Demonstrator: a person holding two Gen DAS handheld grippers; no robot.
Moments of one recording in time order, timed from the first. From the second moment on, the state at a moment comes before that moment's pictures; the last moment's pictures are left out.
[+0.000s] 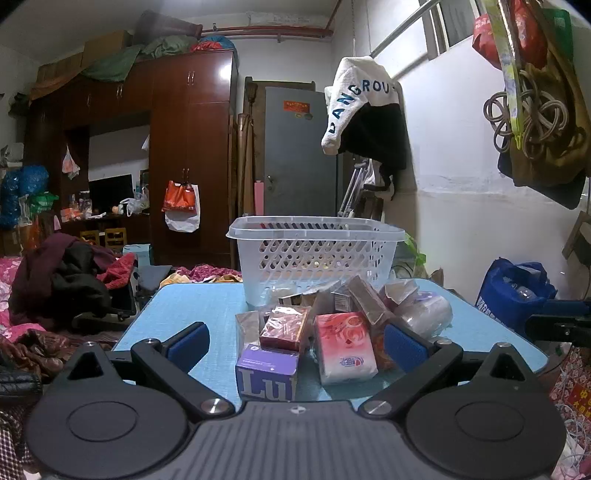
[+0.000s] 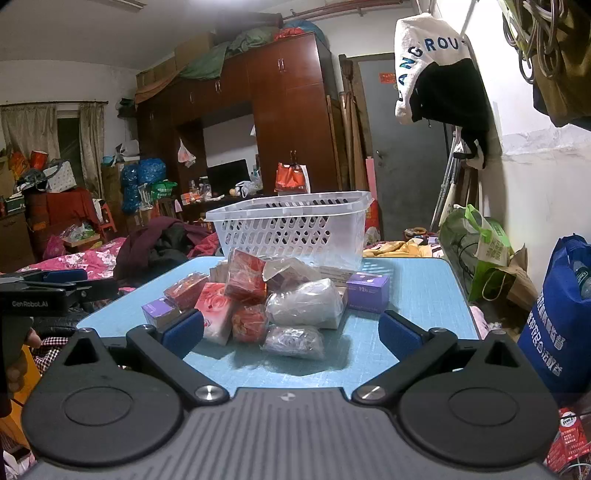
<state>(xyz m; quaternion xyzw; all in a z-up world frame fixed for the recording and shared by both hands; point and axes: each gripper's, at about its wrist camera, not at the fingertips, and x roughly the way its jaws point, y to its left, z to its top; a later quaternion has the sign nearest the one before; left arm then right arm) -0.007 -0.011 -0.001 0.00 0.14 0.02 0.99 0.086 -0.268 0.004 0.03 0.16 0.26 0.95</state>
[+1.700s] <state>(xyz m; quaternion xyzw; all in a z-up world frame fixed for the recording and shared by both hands) -0.006 -0.011 -0.010 0.01 0.14 0.02 0.99 0.093 -0.270 -0.007 0.03 0.17 0.25 0.95</state>
